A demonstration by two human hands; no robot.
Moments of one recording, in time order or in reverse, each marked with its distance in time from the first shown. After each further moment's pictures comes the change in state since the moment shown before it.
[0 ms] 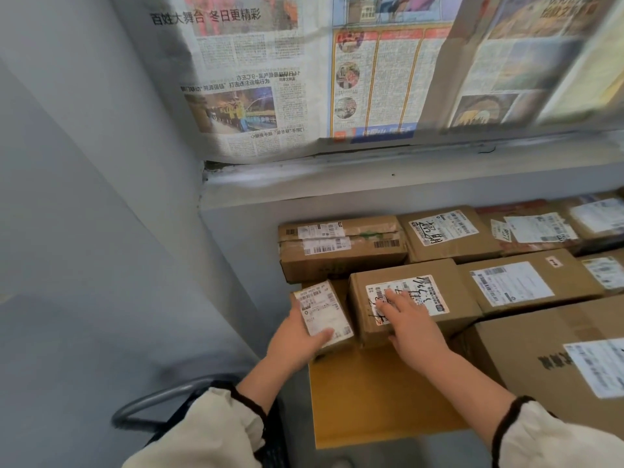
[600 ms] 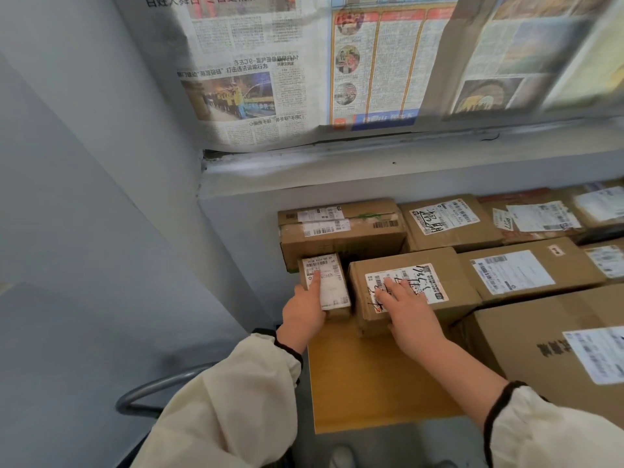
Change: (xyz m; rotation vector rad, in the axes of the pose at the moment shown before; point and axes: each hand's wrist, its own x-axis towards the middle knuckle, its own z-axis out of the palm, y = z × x) left_hand 0.032 0.022 0.011 0.489 -0.004 0.027; right_hand 0.002 -0.003 0.007 -0.068 -0.004 0.008
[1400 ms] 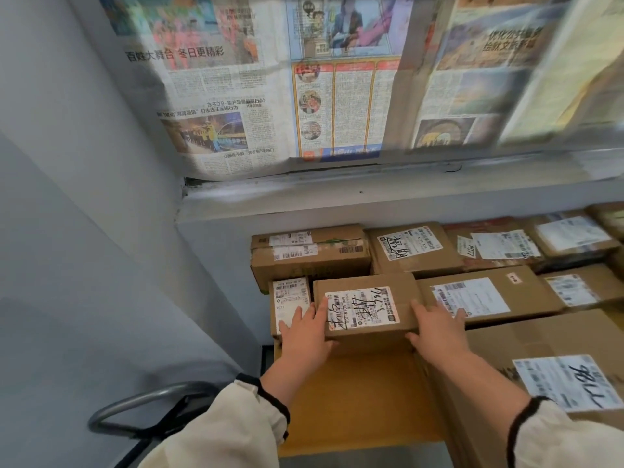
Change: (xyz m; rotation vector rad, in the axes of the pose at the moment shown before) left_hand -0.034 0.083 0.006 0.096 0.025 0.052; right_hand -0.008 0.107 -0.027 0.004 -0.020 0.251
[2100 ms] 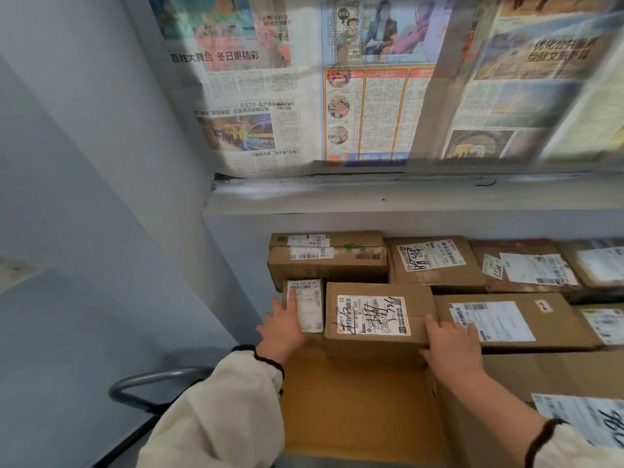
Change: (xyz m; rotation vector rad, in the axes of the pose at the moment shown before) left_hand 0.019 -0.046 -0.007 -0.133 0.008 -0.352; right_hand 0.004 0.012 0.003 -0.144 0.087 -0.118
